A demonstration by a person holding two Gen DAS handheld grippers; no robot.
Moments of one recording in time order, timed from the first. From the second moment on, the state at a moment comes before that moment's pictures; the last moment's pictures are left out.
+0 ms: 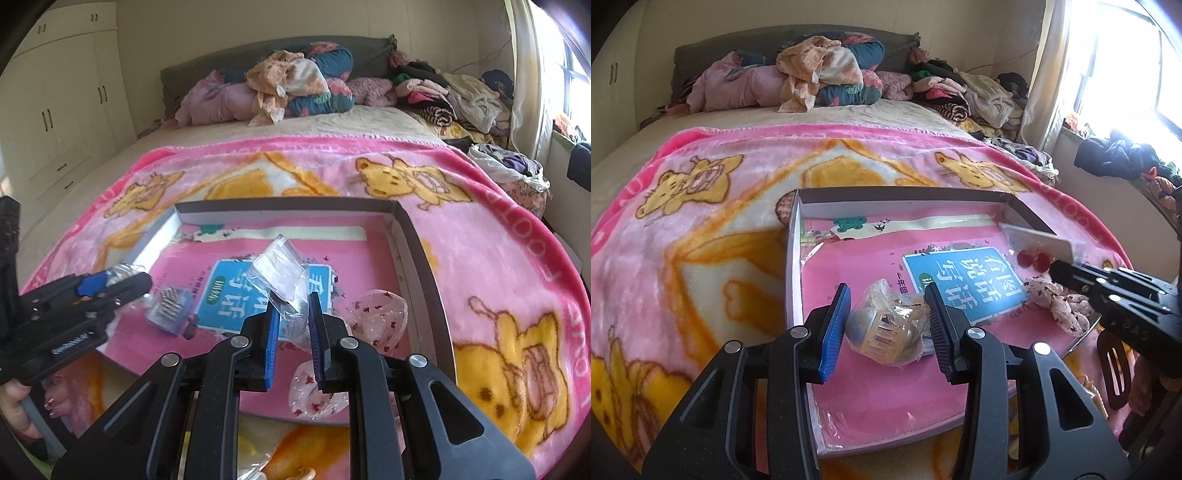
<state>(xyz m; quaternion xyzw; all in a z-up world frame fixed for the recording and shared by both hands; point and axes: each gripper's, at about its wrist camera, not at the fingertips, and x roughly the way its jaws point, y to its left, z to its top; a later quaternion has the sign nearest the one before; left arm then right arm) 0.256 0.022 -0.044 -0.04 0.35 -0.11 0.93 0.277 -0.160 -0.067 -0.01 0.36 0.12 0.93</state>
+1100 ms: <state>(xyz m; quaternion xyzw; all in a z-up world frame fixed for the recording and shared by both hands) 0.233 0.025 -0.030 -0.05 0.32 -0.10 0.94 0.218 -0.188 -0.052 0.04 0.32 0.13 0.94</state>
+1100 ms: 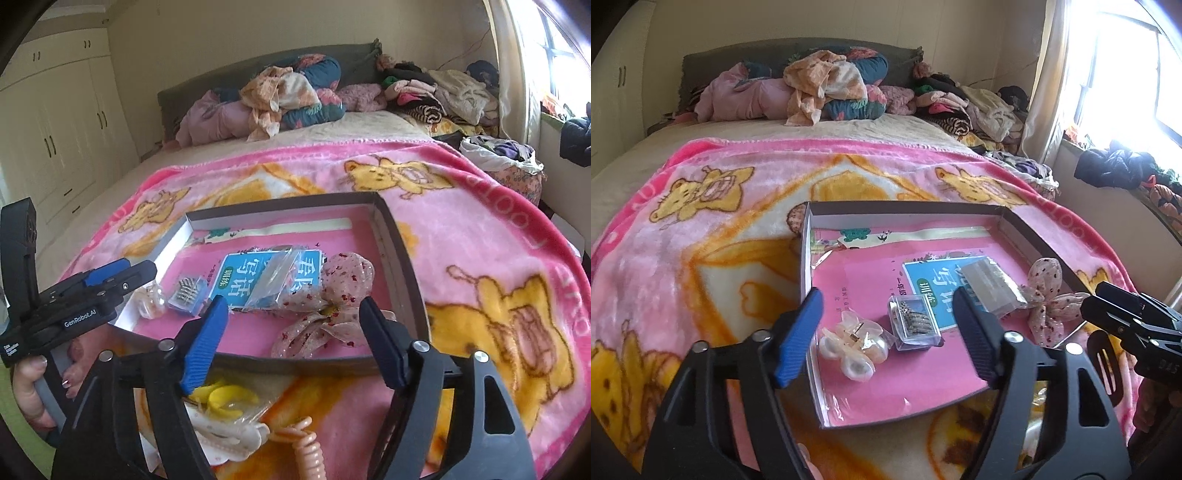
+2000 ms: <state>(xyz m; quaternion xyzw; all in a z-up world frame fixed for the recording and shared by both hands) 0.165 0.009 -0.002 -0.04 0.26 -0.12 0.96 0.146 -0.209 -0.029 0.05 0.28 0.12 0.95</state>
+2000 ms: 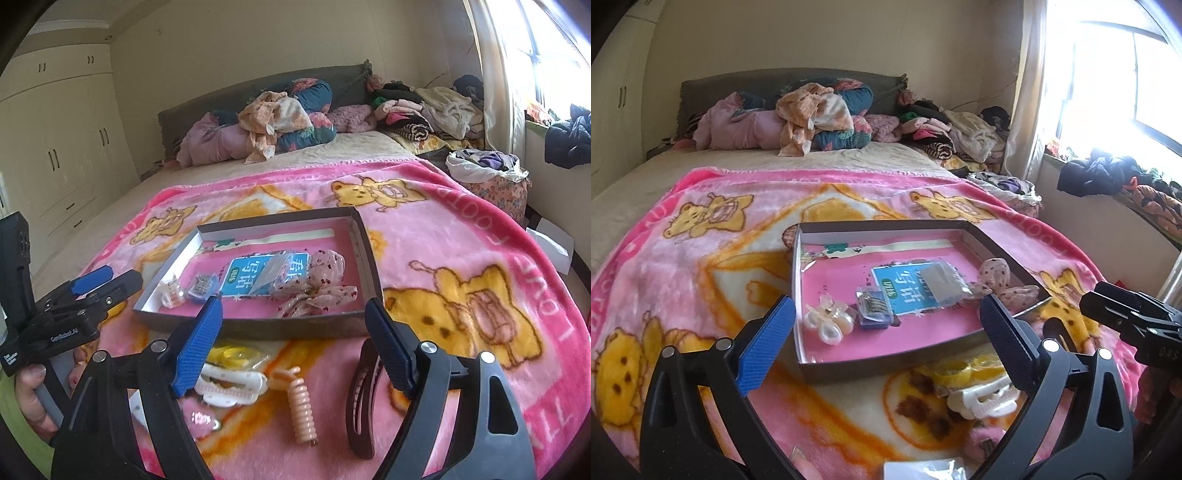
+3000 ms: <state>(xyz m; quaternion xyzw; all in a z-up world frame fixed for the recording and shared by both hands) 0.140 -0.036 -0.024 0.00 0.30 -0.17 0.94 0.084 -0.230 -0.071 0.03 0.33 0.11 0.94</state>
